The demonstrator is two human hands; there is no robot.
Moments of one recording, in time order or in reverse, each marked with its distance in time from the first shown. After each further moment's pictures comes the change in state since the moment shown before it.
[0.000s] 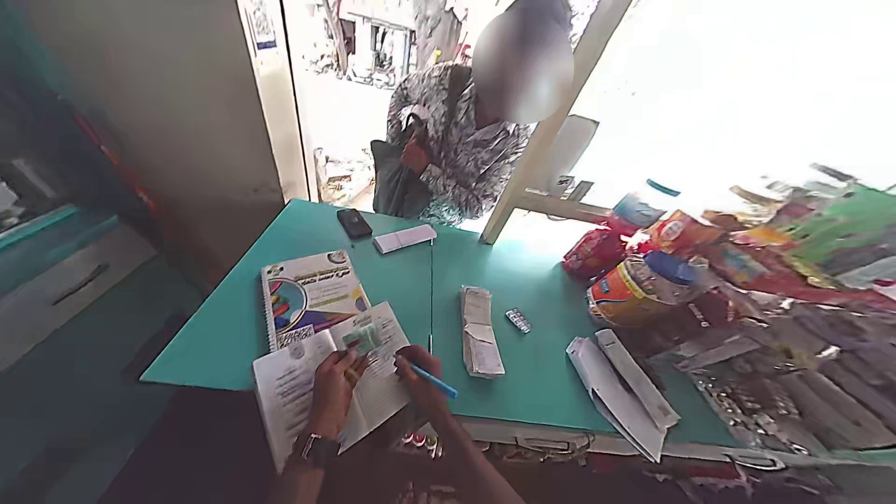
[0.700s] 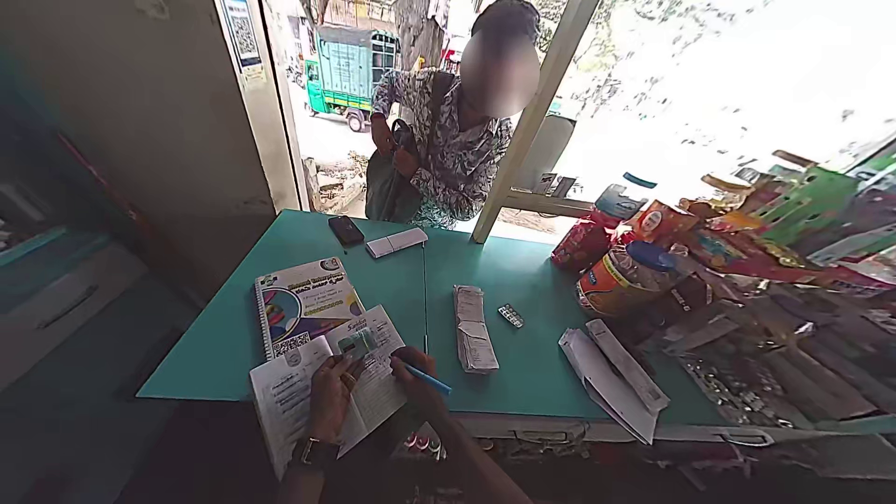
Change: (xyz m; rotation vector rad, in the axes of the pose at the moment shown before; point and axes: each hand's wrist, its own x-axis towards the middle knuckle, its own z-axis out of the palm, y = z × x) left_hand 0.002 -0.001 -0.002 -0.041 -0.010 -0.007; right_hand 0.001 0.000 0.002 -0.019 0.016 -0.016
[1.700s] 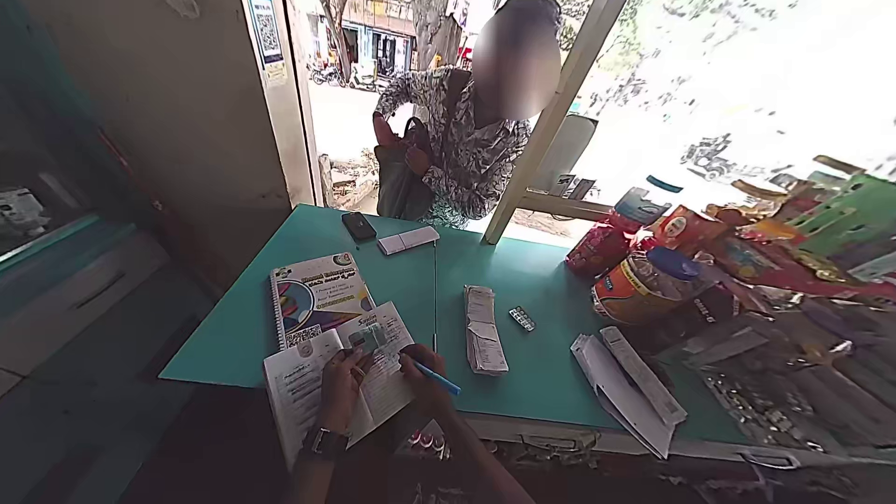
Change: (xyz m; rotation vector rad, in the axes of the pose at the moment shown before) left_hand 0.002 -0.001 0.000 0.007 0.007 0.013; right_hand 0.001 -0.001 -0.001 -0.021 -0.009 -0.002
